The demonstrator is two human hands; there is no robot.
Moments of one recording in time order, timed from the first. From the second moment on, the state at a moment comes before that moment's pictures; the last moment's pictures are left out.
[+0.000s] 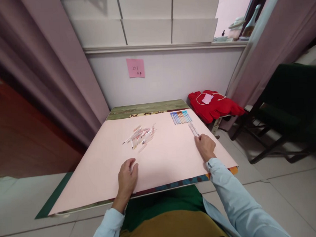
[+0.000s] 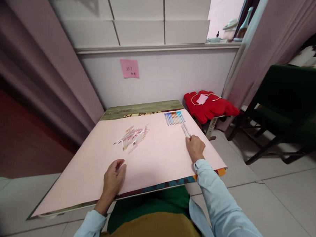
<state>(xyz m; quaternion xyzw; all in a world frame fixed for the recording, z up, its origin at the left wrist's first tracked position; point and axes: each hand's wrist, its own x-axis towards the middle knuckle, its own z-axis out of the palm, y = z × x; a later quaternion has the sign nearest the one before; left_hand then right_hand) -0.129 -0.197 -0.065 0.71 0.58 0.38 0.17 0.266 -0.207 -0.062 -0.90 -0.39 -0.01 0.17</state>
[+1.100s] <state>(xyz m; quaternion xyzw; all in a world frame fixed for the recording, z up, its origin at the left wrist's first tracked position) -0.137 -0.199 -0.071 0.73 0.57 0.36 0.12 0.267 -0.201 -0.063 -0.90 -0.40 0.01 0.14</state>
